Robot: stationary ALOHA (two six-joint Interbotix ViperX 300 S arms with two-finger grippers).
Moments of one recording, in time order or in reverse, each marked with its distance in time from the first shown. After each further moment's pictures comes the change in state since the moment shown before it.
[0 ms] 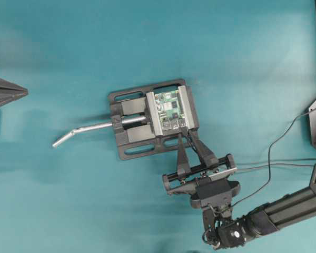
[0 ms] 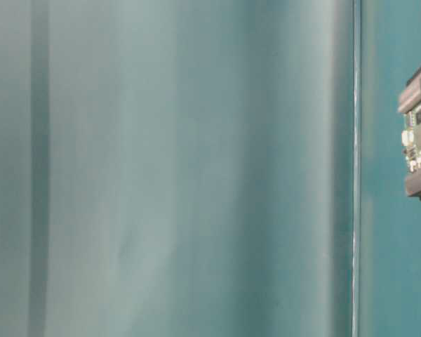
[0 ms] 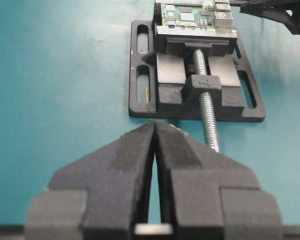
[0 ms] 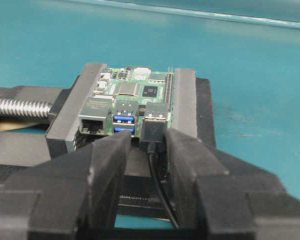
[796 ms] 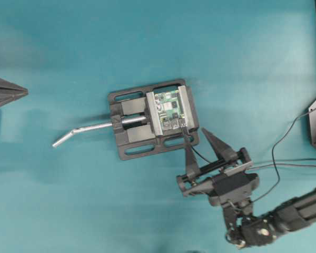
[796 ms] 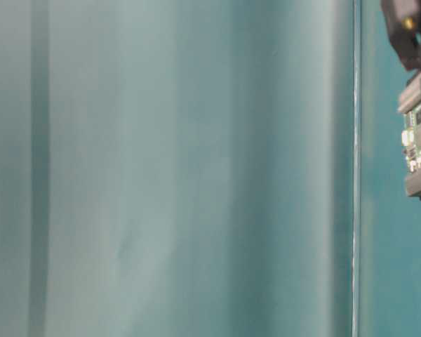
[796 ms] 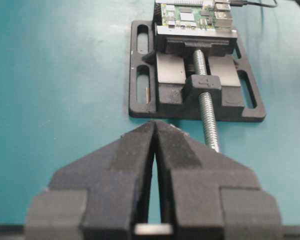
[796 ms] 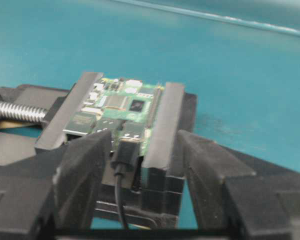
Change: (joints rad) left arm 0.000 0.000 0.000 0.002 0.000 0.002; right arm 0.052 -0.183 0.184 -0.014 0.081 -0.023
